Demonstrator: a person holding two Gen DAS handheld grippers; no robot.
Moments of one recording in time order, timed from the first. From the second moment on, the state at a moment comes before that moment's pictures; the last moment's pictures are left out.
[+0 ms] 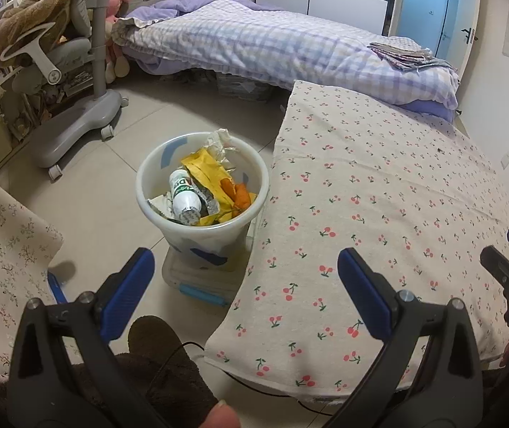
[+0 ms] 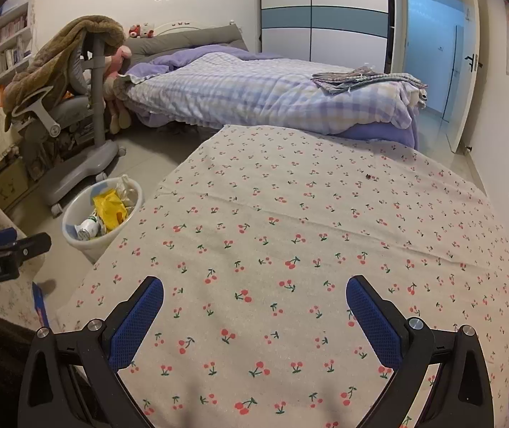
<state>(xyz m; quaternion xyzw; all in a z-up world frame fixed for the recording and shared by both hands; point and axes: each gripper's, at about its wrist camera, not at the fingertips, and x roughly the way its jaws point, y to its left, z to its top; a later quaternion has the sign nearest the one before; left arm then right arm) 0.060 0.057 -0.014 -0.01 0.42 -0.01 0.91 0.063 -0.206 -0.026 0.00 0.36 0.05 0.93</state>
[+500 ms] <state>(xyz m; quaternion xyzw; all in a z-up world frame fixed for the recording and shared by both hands) 0.057 0.052 -0.016 -0.01 0.42 -0.01 0.91 0.065 -0.210 -0.026 0.01 0.37 0.04 0.93</state>
